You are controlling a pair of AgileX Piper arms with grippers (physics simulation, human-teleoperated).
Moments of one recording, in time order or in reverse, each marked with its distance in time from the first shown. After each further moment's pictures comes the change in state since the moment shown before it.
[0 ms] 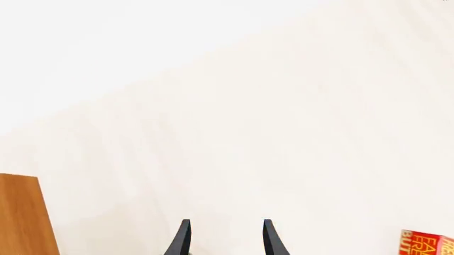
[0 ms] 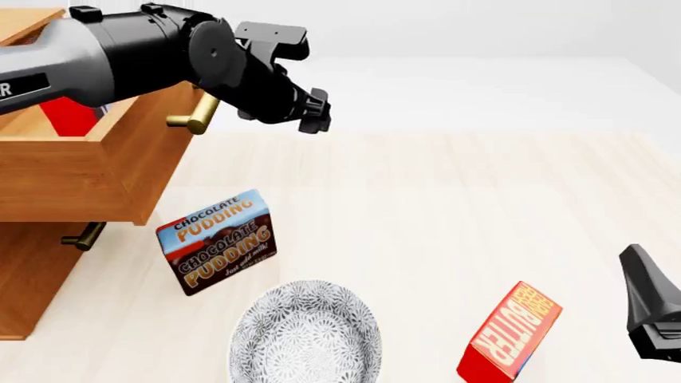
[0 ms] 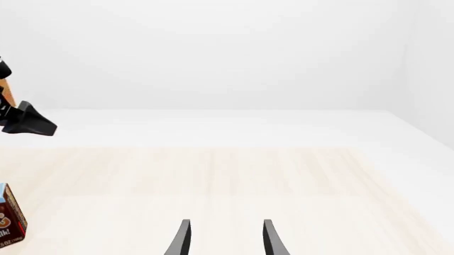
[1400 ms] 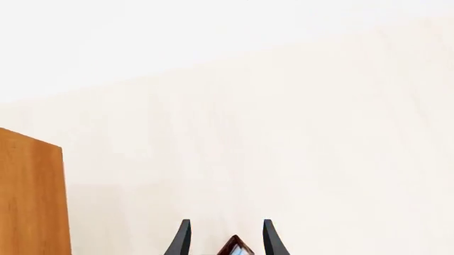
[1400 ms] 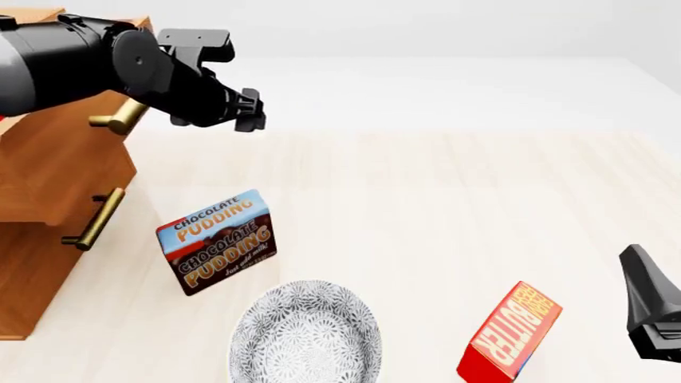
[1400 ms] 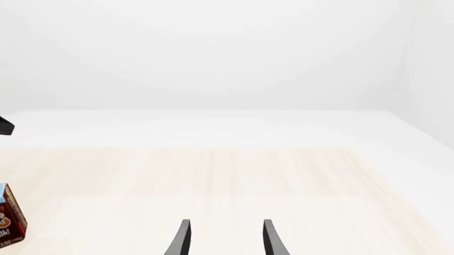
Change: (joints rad) left arm 0.187 -0.106 0.168 -0.064 -0.015; right arm 0.000 -0.001 0.000 0.000 0.000
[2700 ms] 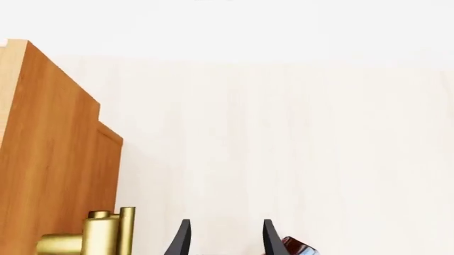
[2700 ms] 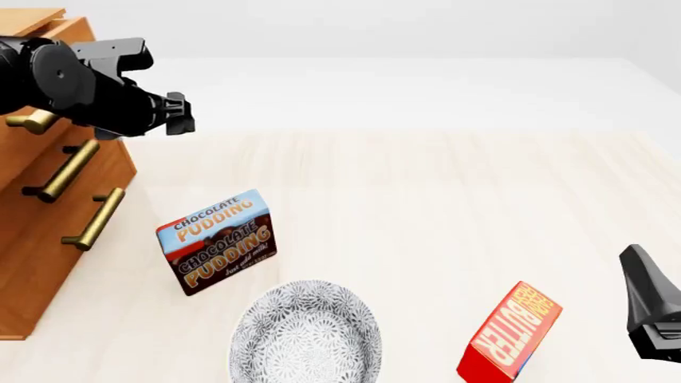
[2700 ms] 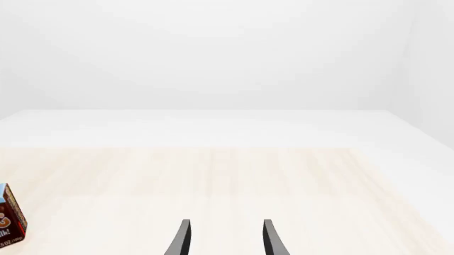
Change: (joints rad) left arm 0.228 -0.082 0.140 -0.060 -0.036; right arm 0.000 0.000 0.000 0.000 0.000
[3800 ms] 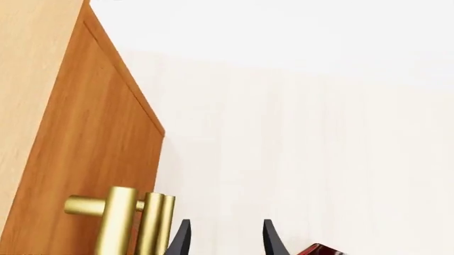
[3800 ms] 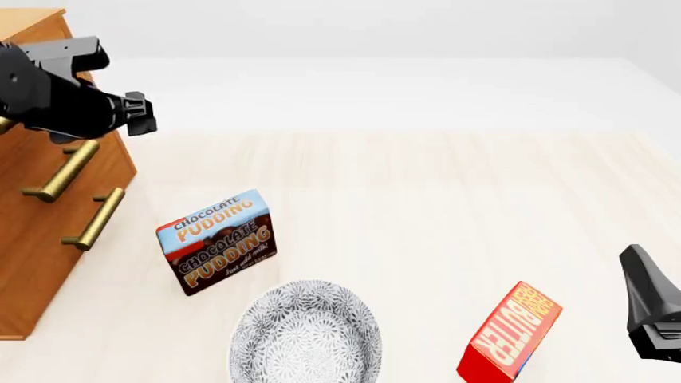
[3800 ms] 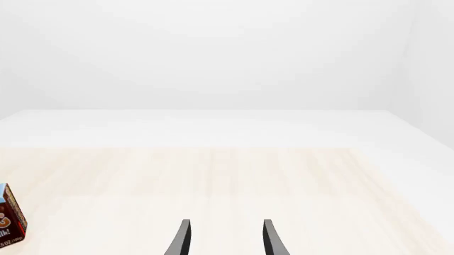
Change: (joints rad) left arm 0.112 -0.057 0.054 -0.018 -0.002; right arm 0.000 0.000 0.000 0.000 0.000
